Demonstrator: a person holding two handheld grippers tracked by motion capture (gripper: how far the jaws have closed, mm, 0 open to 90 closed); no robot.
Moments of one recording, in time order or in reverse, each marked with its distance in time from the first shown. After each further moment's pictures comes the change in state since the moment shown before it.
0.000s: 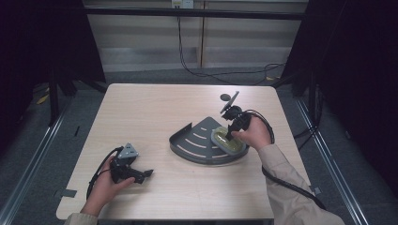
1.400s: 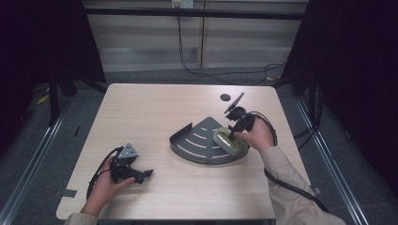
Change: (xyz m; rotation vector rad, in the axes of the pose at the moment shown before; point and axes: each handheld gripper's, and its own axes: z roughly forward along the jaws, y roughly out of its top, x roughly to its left) left arm 0.000 0.000 0.000 0.000 0.002 0.000; right arm -0.008 -0.010 0.002 -0.020 -0.012 0.051
